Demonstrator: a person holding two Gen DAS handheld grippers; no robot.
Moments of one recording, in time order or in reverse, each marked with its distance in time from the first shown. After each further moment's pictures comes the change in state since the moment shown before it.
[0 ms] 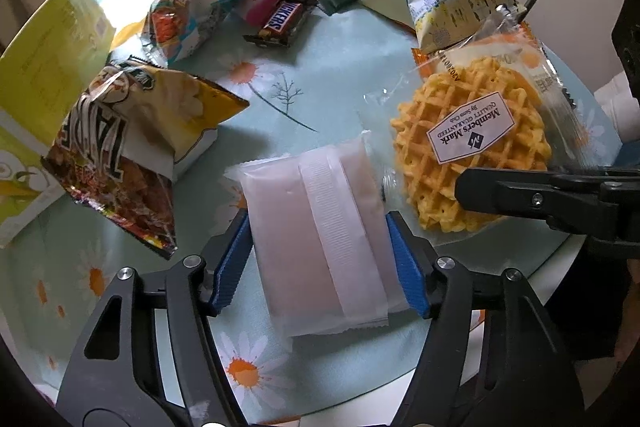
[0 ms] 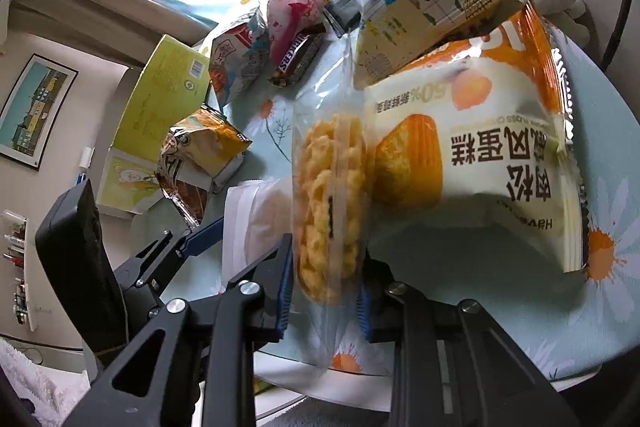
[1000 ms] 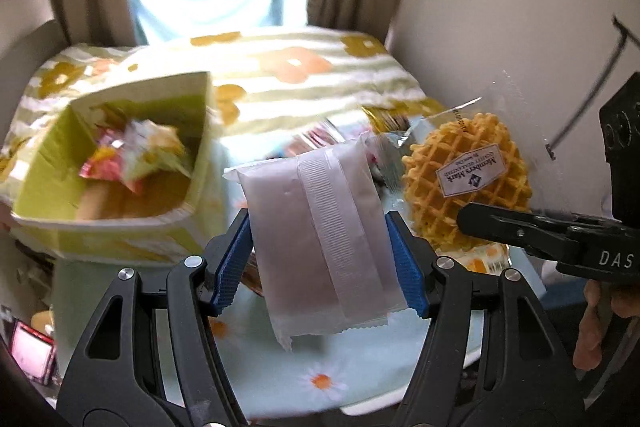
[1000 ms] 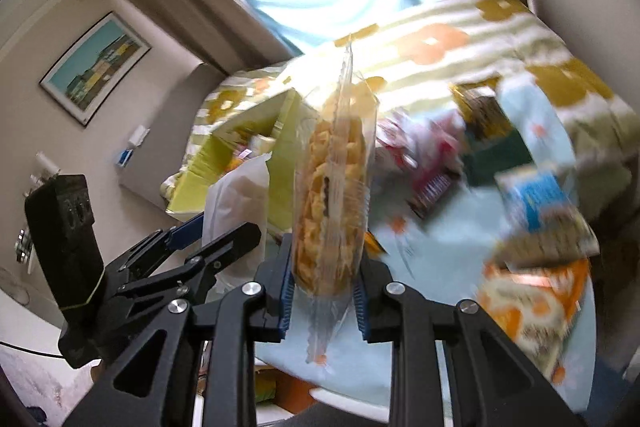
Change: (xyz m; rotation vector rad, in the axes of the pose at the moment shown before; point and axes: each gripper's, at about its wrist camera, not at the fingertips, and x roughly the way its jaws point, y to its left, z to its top) left arm -0.168 0.100 0.054 -0.249 -0.324 0.039; right arm -0.066 0.140 0.068 -0.307 -0.139 0.104
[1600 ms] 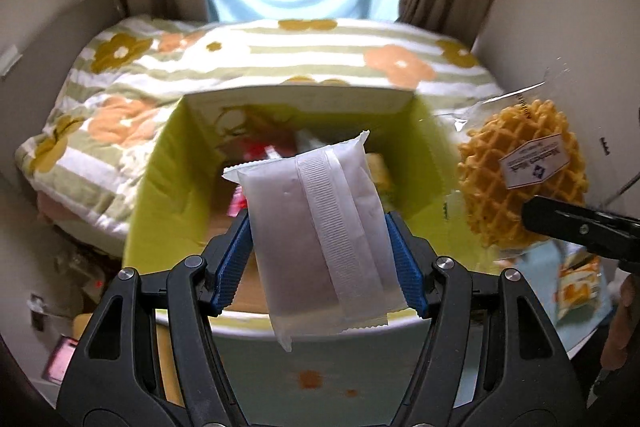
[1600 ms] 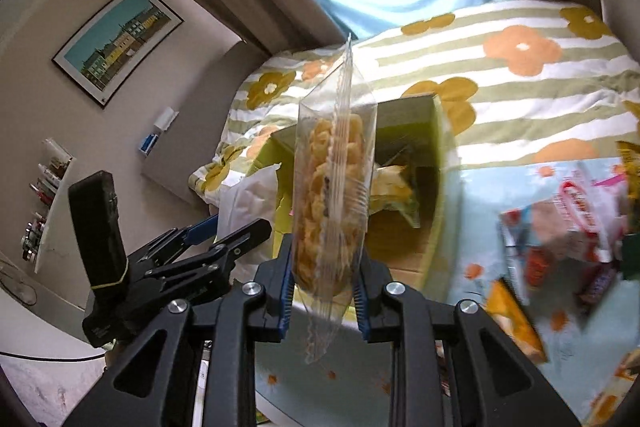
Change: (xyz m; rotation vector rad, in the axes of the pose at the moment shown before) left arm 0.028 0.235 0.053 -0.090 0.092 0.164; right arm 0.171 0.130 0.071 -0.058 0.076 0.101
